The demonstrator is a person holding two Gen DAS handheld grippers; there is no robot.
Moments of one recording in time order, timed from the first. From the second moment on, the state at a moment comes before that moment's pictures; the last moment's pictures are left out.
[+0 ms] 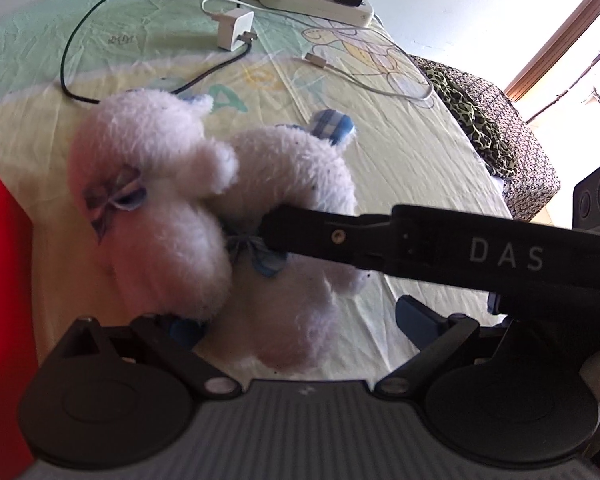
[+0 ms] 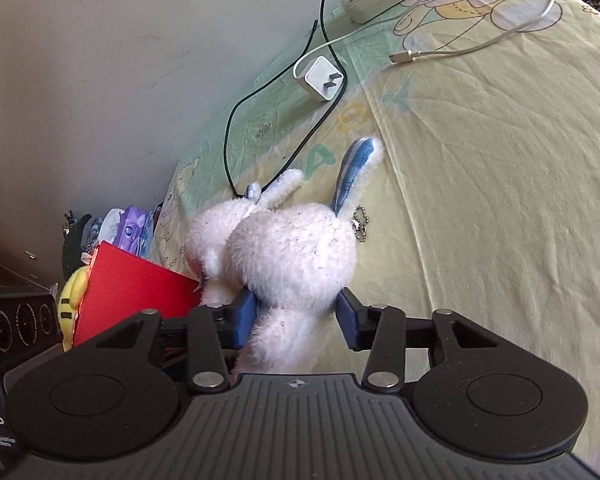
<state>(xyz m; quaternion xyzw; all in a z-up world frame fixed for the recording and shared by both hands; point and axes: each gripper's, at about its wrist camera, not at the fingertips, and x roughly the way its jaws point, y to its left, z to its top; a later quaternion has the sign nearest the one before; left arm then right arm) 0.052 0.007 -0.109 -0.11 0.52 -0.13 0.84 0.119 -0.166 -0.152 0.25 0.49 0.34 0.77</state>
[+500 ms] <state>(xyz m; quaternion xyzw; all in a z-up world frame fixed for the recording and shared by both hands) 0.024 -0.007 -0.096 -0.11 0.52 -0.14 0.83 0.092 -0.178 -0.134 0.23 0.50 0.34 0.76</state>
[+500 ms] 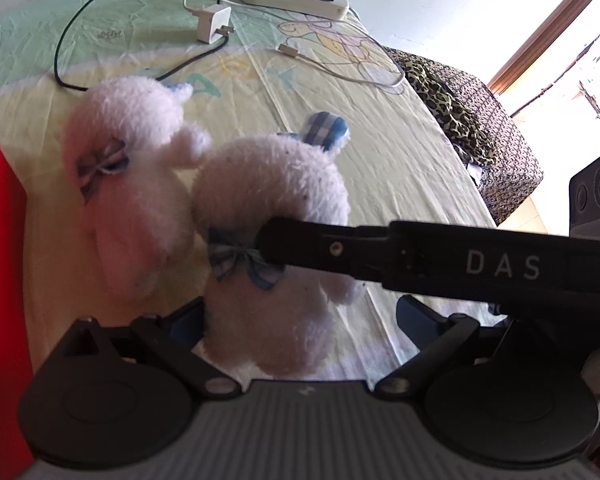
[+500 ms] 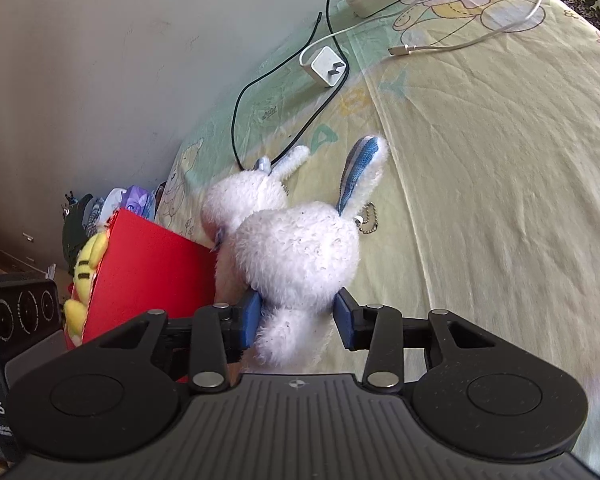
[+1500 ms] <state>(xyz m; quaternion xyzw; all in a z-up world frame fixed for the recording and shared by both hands) -0.088 -0.003 -0.083 -0.08 0.53 -0.18 0.82 -0.028 -0.163 -0.124 0.17 0.52 0.37 0.75</state>
